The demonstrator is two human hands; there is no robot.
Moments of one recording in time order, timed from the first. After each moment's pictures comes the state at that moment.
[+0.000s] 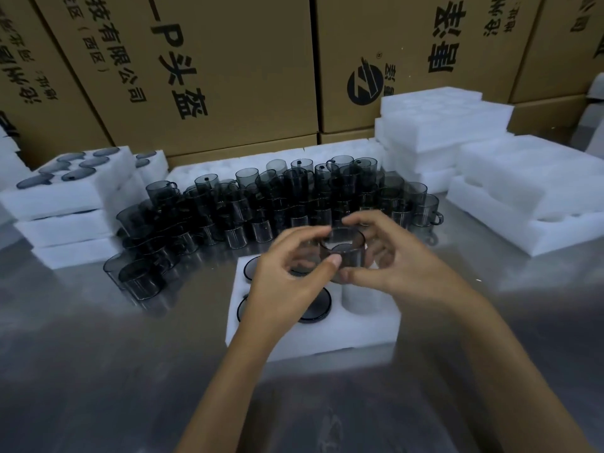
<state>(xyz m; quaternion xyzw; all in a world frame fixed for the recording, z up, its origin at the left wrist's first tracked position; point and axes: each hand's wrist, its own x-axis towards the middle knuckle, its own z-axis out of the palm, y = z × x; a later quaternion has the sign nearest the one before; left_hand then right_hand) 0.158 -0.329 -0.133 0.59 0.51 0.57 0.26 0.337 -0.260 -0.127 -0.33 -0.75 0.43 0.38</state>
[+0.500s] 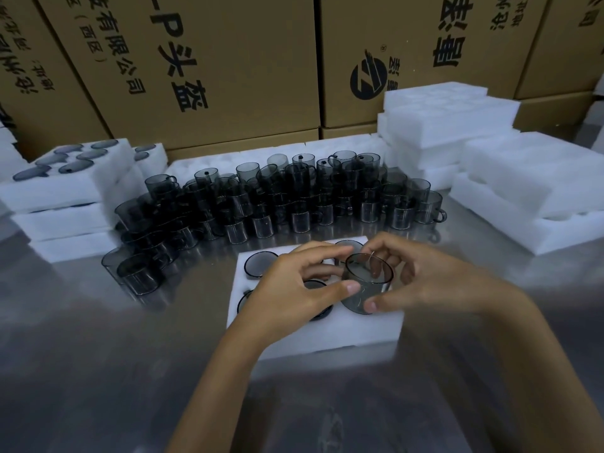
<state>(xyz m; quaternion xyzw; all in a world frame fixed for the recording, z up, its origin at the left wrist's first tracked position) 0.152 -0.332 -0.134 0.63 0.52 0.45 0.38 0.367 -0.253 -0.125 -0.33 -0.81 0.45 0.20</state>
